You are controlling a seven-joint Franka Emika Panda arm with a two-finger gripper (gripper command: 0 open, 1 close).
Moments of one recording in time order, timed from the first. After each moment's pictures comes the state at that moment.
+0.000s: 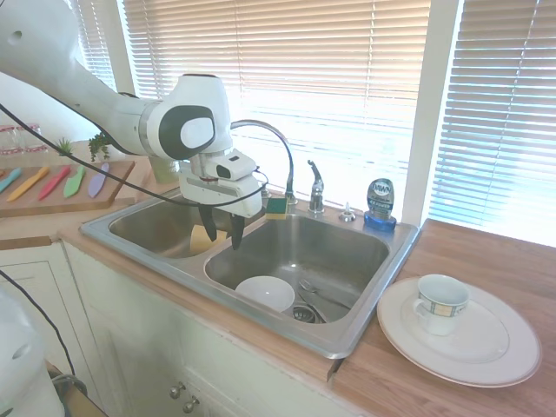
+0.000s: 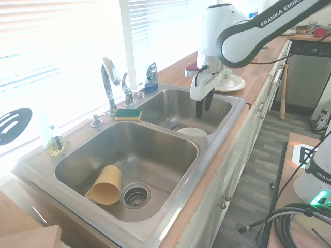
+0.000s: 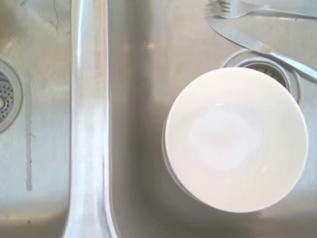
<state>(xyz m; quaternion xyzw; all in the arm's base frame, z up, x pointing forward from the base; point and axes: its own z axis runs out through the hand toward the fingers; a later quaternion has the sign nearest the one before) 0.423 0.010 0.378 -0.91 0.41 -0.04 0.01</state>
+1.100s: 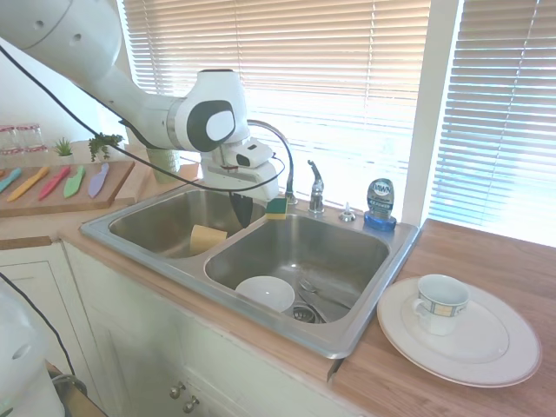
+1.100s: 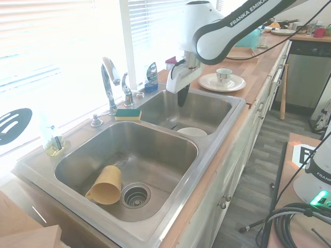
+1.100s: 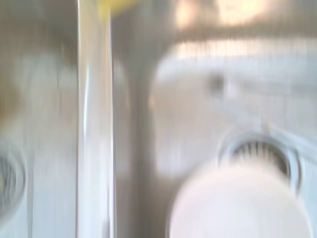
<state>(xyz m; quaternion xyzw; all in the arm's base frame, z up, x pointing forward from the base) 0.524 0.013 0.393 -0.91 0.41 -0.09 0.02</state>
